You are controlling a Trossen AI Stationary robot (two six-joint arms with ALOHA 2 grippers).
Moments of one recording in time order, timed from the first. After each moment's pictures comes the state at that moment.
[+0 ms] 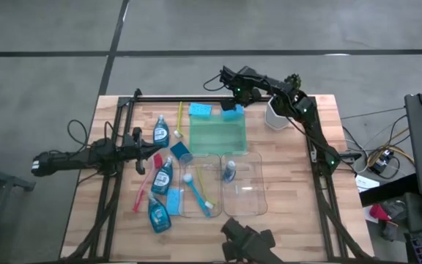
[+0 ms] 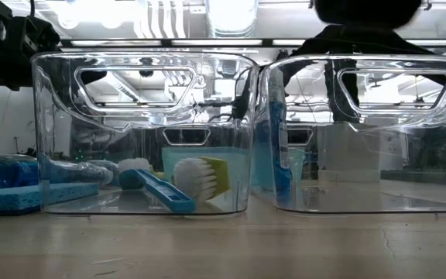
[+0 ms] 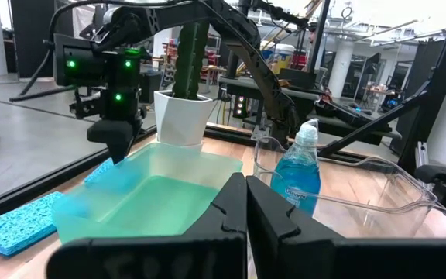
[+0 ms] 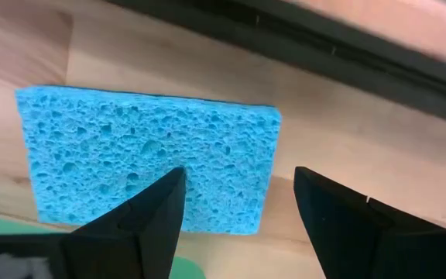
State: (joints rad) left arm 0.06 0.06 0.01 0.04 -0.15 -0.14; right arm -0.71 2.39 2.06 -1.21 0.02 0.58
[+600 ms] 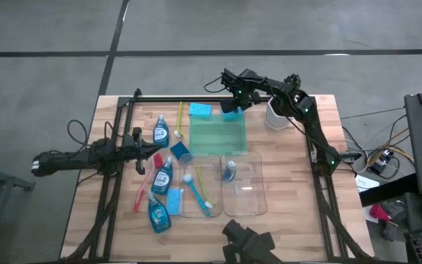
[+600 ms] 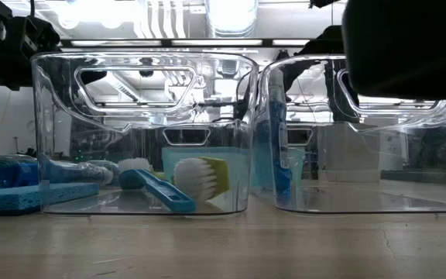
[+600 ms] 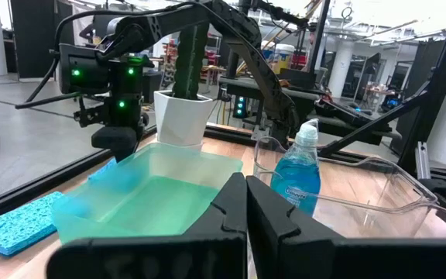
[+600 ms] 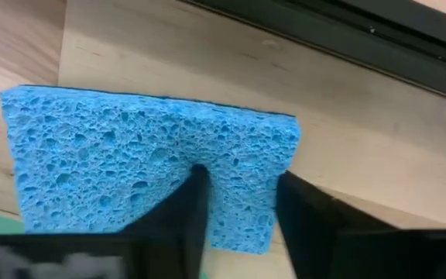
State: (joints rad) left arm 0.06 0.05 0.01 0.04 -0.15 -0.14; right arm -0.71 2.38 1.96 -1.13 -0.04 0.57
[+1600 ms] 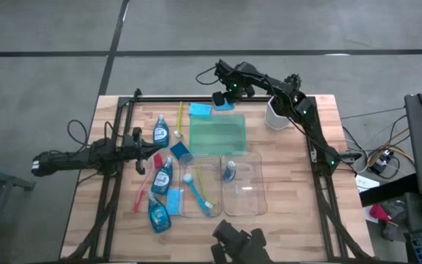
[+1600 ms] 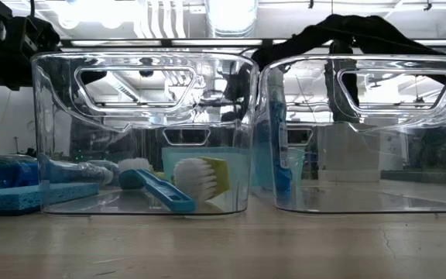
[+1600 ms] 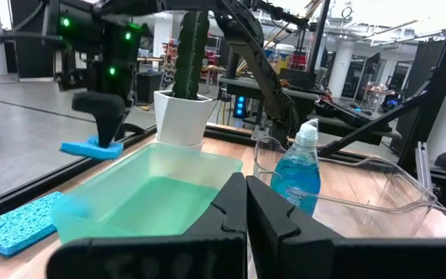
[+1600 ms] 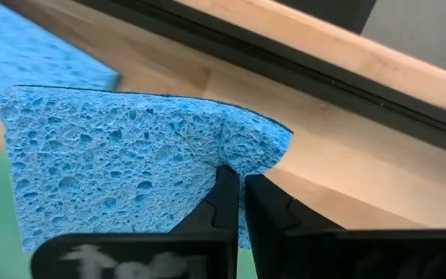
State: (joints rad) left arm 0.06 0.05 0.01 0.04 -0.15 -0.14; right arm -0.66 2.38 2.21 -1.21 -0.02 0.57
